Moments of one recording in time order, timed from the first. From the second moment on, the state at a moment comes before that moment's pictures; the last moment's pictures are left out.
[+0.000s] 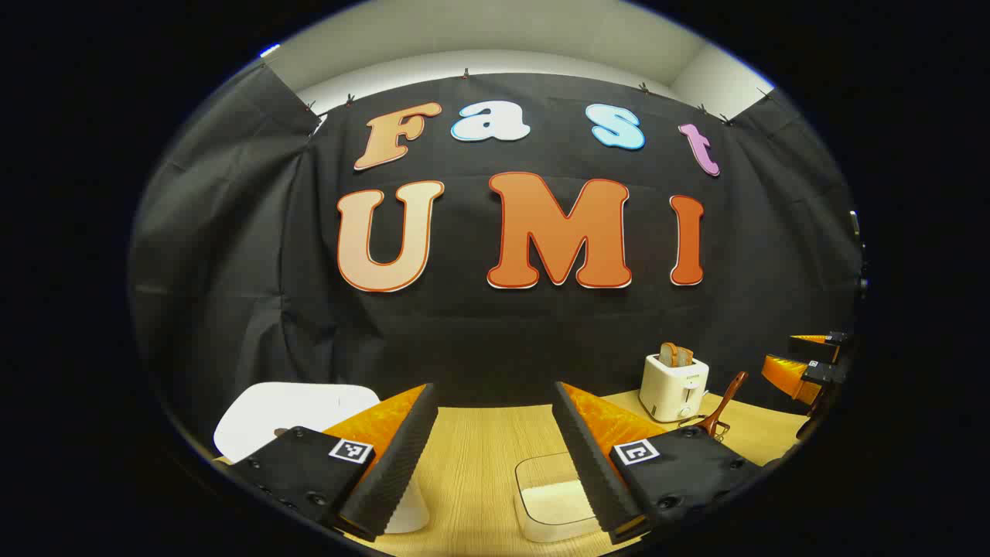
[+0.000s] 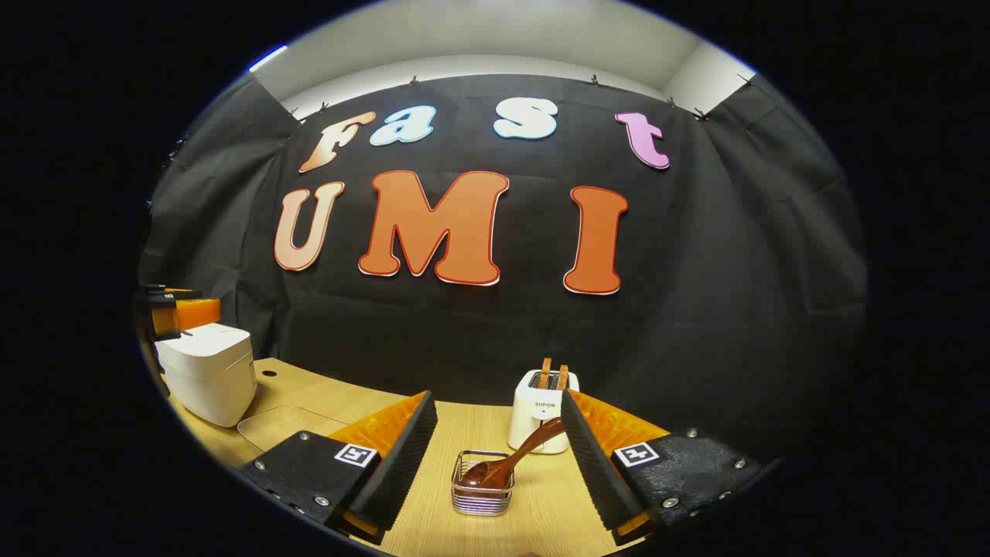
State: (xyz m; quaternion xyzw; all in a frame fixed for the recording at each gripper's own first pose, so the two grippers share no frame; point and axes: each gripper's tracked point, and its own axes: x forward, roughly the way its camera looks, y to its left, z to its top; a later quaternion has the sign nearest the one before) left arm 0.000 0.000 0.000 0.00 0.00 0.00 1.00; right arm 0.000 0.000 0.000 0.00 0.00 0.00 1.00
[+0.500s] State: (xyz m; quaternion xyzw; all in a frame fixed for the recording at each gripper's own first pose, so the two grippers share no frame) left arm -0.003 0.008 -0.003 0.00 0.00 0.01 1.00; right arm -0.001 0.000 -0.003 0.00 0.01 0.00 1.00
